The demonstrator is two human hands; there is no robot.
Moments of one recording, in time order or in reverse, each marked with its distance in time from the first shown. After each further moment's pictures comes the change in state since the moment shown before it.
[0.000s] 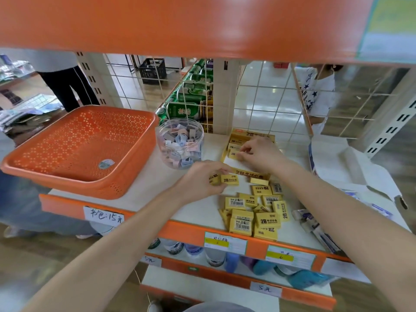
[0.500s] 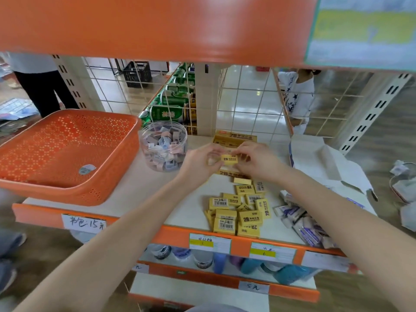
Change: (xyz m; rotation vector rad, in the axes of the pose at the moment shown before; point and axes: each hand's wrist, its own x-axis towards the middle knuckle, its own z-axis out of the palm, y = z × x) left_hand 0.039 0.023 0.013 -0.104 0.224 -0.058; right_hand -0.042 0.012 -0.023 0.090 -0.007 -0.142
